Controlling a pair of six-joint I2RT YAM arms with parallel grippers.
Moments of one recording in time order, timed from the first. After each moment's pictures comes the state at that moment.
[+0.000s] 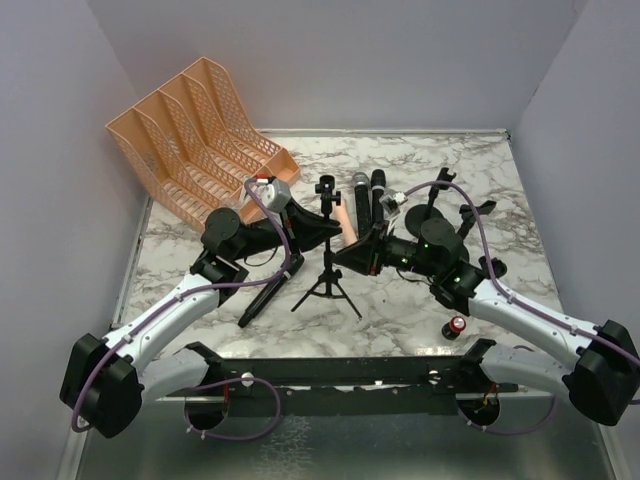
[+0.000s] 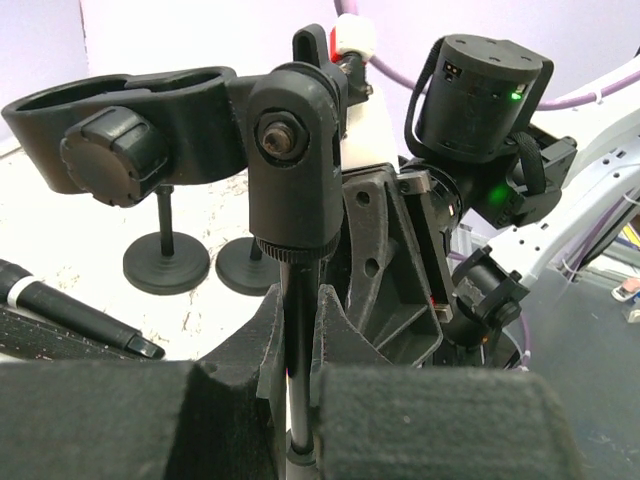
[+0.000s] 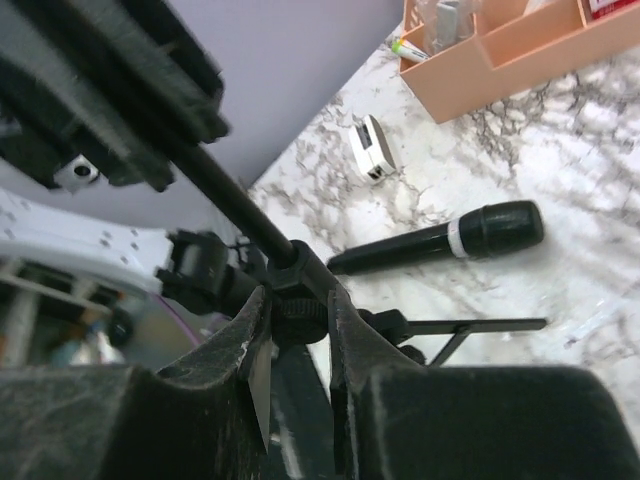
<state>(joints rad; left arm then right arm) -0.57 1.07 0.70 0.63 0.73 -0.40 0.73 1.08 0.65 0.35 -0.47 0.55</state>
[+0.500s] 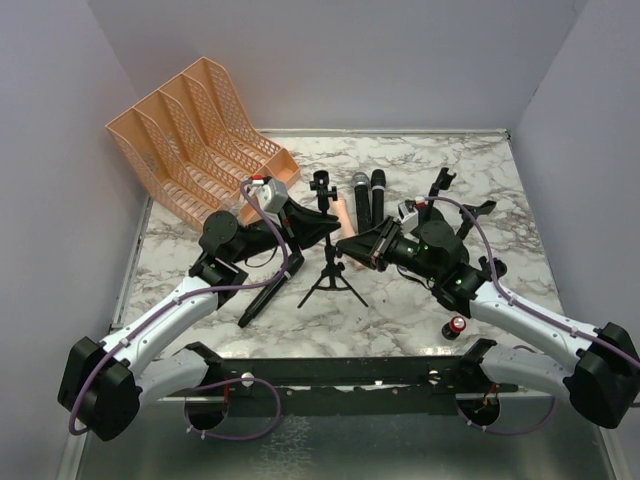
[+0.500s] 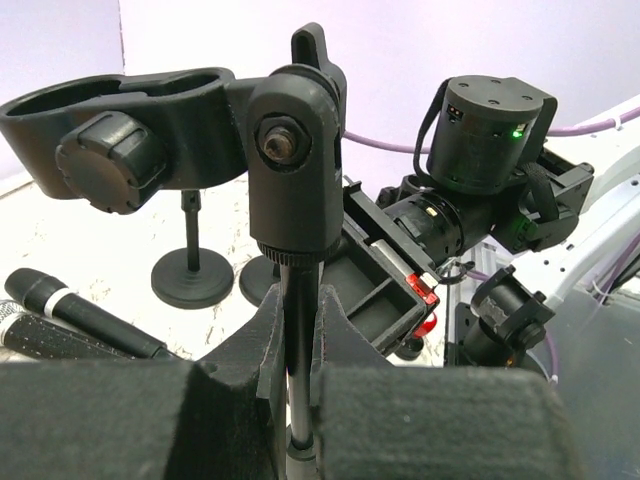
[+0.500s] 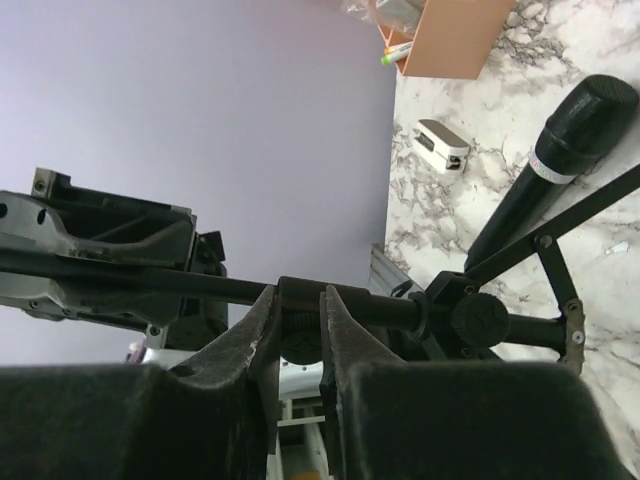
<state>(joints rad) -0.58 1.05 0.69 0.64 0.65 -0.38 0.73 1.05 0.61 0.31 -0.27 1.34</state>
